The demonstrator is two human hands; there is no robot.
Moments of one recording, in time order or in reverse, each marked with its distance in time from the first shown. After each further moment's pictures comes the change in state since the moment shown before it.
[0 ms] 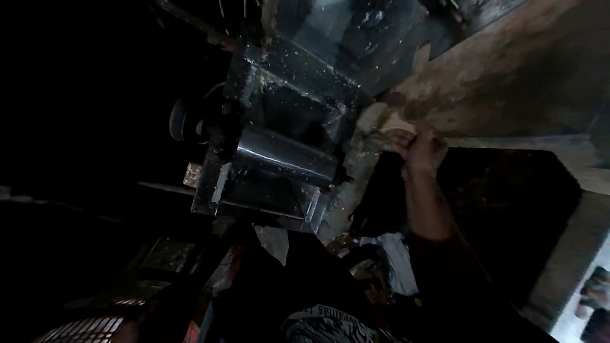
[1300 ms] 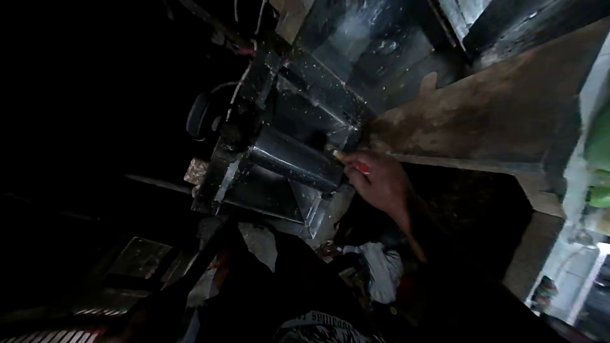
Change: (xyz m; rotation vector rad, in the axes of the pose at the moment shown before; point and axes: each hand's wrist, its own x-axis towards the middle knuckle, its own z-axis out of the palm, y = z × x) left_hand -0.004 0.003 -0.004 0.069 0.036 -0.059; right_hand -0.099 -0.054 0.041 -1.118 -0.715 -0.702
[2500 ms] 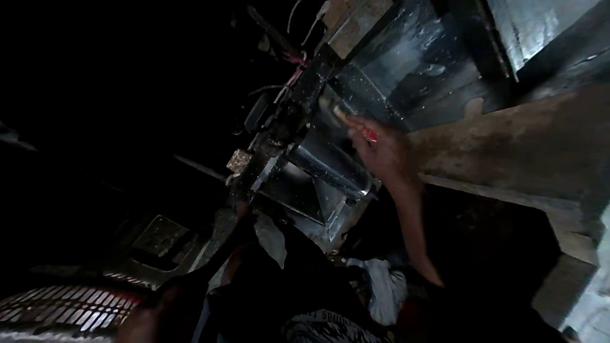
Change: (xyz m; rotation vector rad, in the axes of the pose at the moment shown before) left_hand -0.005 0.003 -0.007 -0.101 -0.006 0.024; right_hand 0.089 -0.045 0.031 0.120 0.059 -0.103
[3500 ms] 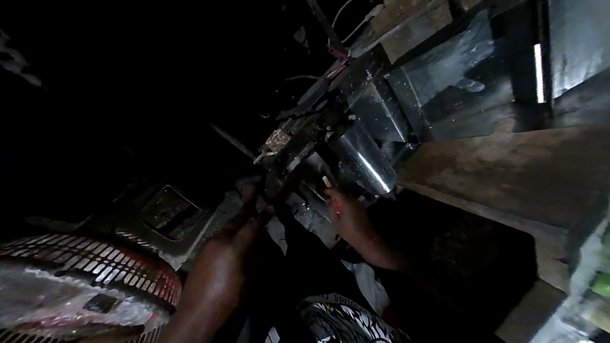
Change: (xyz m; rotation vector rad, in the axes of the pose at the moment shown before) left_hand 0.009 -0.016 0.019 -0.023 0.340 0.254; right_hand -0.135 -0.068 0.104 -0.092 -0.398 0.105
